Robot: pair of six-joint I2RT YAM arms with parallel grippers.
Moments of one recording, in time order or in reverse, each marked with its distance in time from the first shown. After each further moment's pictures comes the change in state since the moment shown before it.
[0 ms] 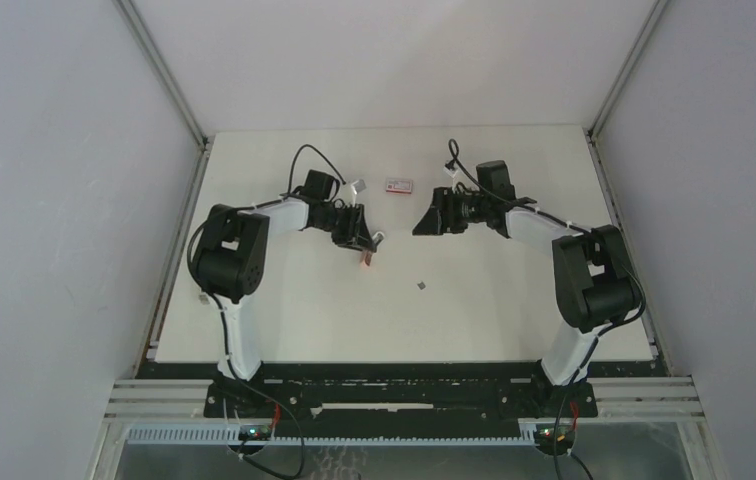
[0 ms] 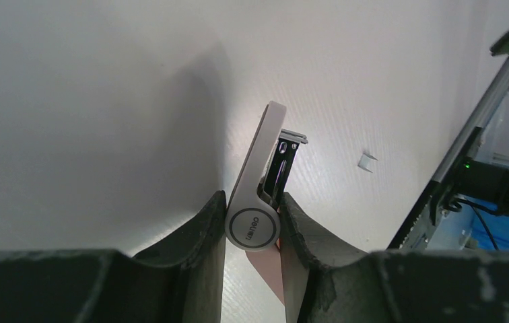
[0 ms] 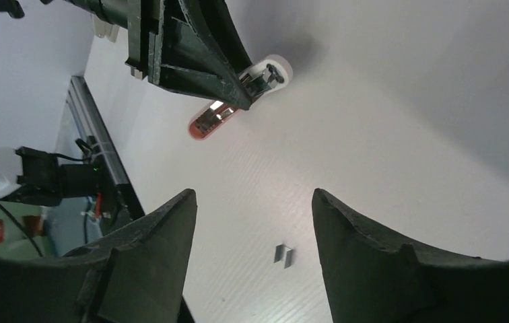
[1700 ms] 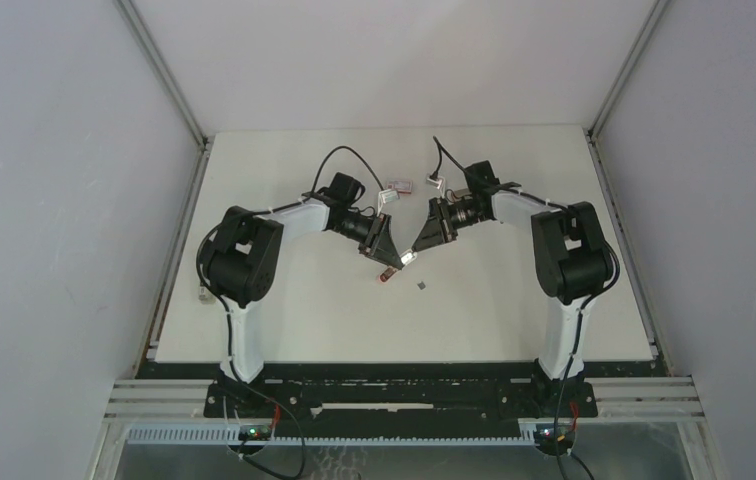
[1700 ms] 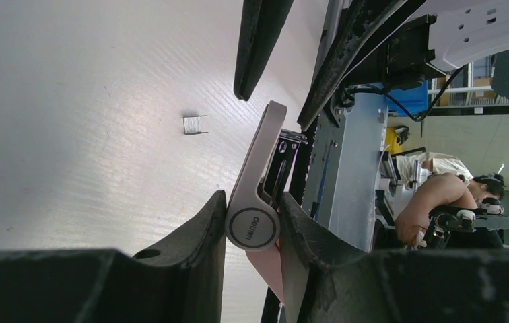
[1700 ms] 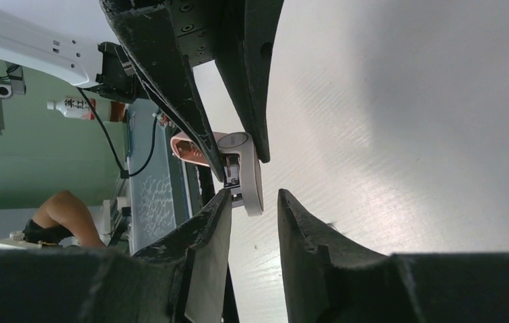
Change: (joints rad) left arm -0.136 0.006 0.061 -0.129 0.427 0.159; right arm 0.003 0.221 0.216 -0.376 -0.383 -0.360
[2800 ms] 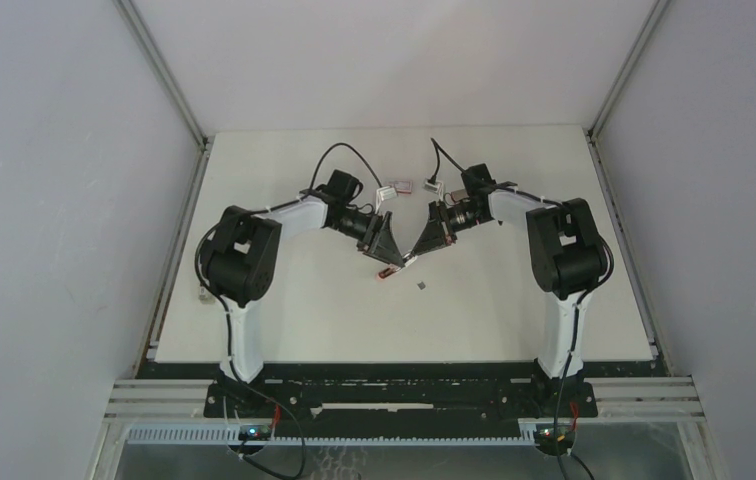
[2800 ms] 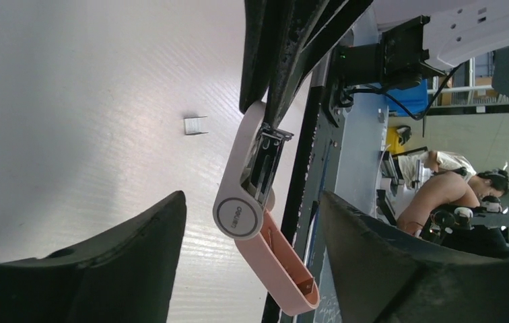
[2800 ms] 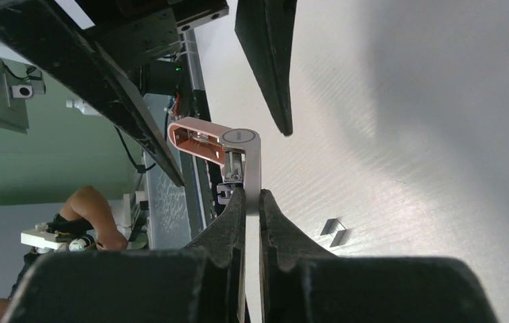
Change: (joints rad) left arm 0.011 0.000 0.019 -0.026 0.013 0.021; right arm 0.002 0.050 0.031 -0.082 -0.032 -0.029
